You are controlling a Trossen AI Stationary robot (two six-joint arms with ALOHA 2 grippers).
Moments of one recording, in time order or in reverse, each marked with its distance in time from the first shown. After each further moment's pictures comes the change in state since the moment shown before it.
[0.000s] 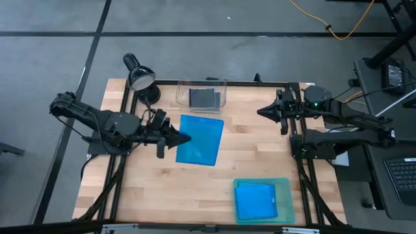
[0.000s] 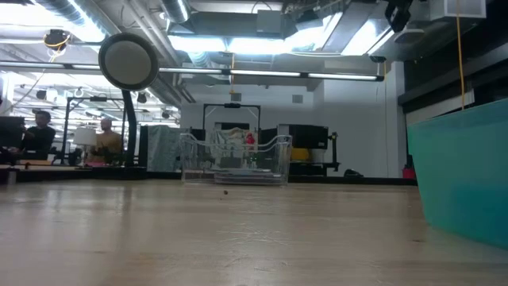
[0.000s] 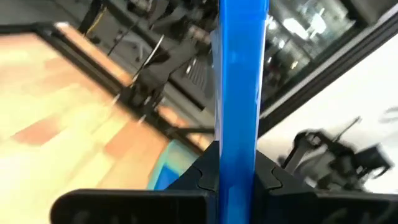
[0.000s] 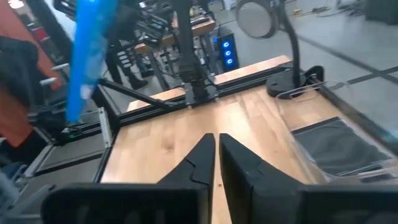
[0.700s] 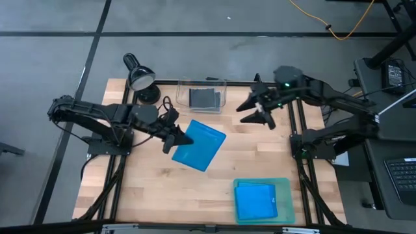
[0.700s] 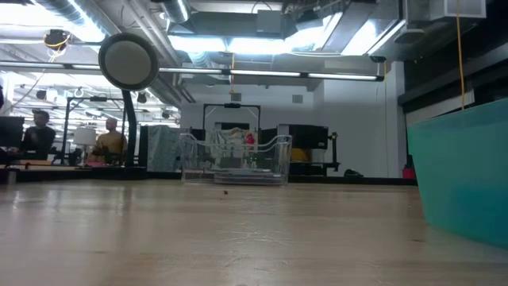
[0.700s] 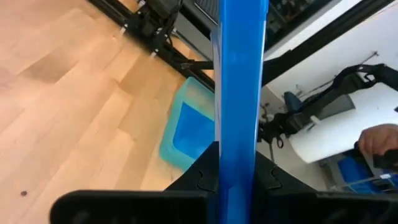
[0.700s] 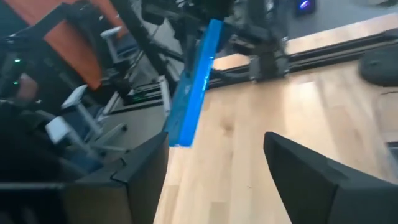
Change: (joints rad) left arm 0.225 0.032 0.001 -0.211 0.439 0.009; right arm -0.001 0.483 0.536 -0.249 -0.323 -0.043
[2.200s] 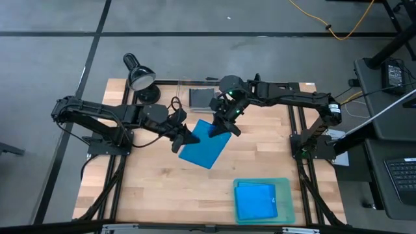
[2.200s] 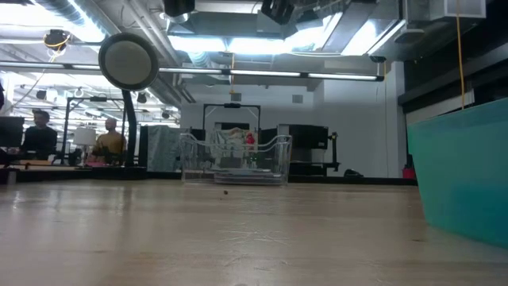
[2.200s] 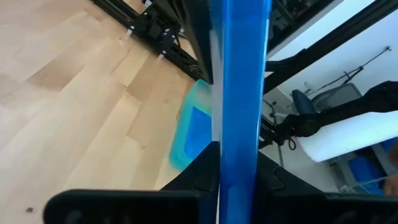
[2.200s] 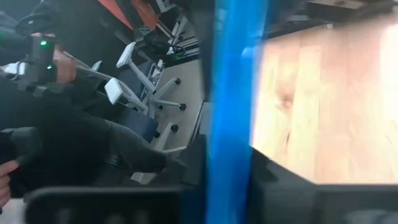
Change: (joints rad) left arm 0.049 0.085 0.000 0.062 0.032 0.040; right arm 0.066 0.509 0.296 -0.027 -0.291 0.021
